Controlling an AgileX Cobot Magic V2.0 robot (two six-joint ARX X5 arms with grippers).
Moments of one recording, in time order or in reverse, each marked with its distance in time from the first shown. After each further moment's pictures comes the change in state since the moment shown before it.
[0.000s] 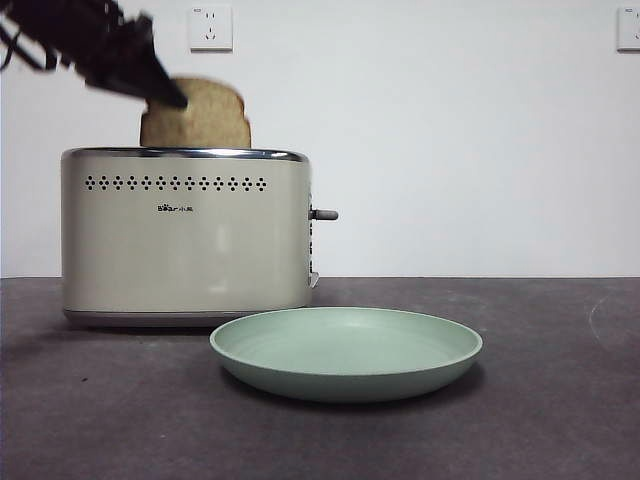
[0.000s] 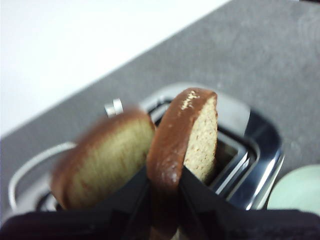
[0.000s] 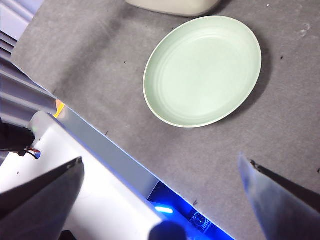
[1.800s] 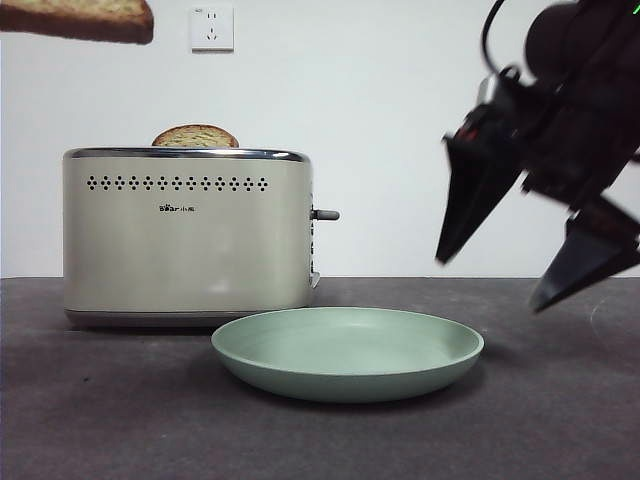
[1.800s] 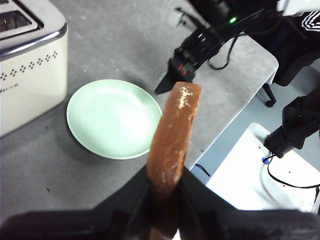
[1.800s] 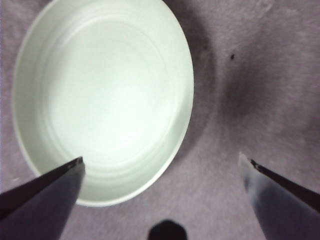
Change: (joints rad) left arm -0.007 -0.732 -0.034 -1.004 0.252 -0.184; right arm 0.156 0.710 0.000 0.490 0.241 0.146
